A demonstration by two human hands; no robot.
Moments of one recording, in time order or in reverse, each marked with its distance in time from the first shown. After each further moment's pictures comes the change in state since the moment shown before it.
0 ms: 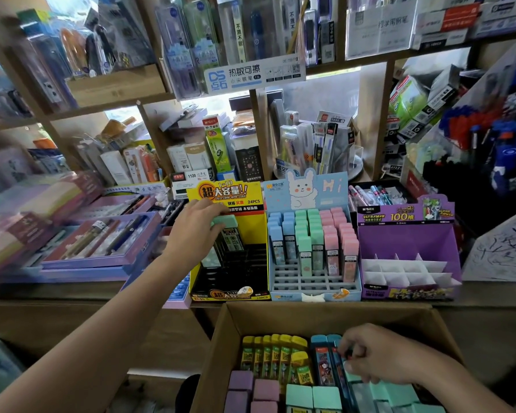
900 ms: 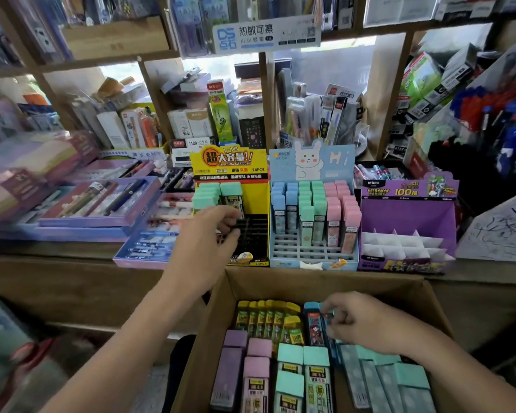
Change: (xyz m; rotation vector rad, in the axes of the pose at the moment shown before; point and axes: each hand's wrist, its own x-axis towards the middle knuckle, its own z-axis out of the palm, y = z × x) left_hand -0.094 0.068 -0.035 -0.407 -0.008 -0.210; right_hand -0.028 -0.035 0.014 -0.133 0.145 -0.101
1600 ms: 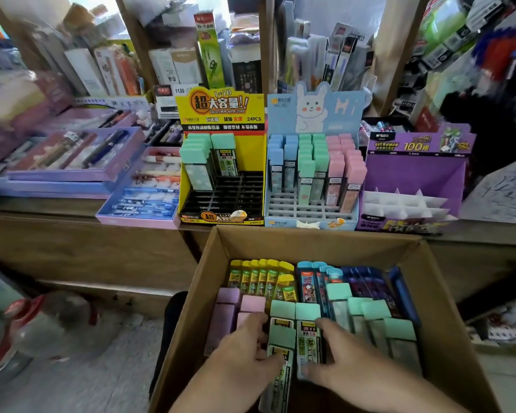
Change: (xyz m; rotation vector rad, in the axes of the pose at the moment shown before) left_hand -0.162 0.014 0.073 -0.403 -0.791 -0.668; right_hand -0.062 -0.029 0.086 0.131 -0.038 0.307
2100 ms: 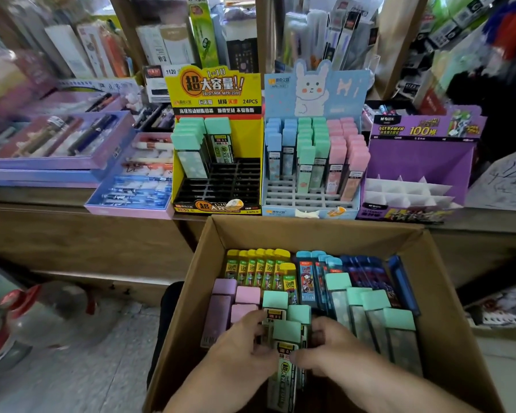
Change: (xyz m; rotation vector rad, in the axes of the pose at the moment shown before) left_hand 0.006 -0.012 0.005 -0.085 -0.032 -0.028; right_hand 0.025 0.004 0.028 0.589 -0.116 0.209
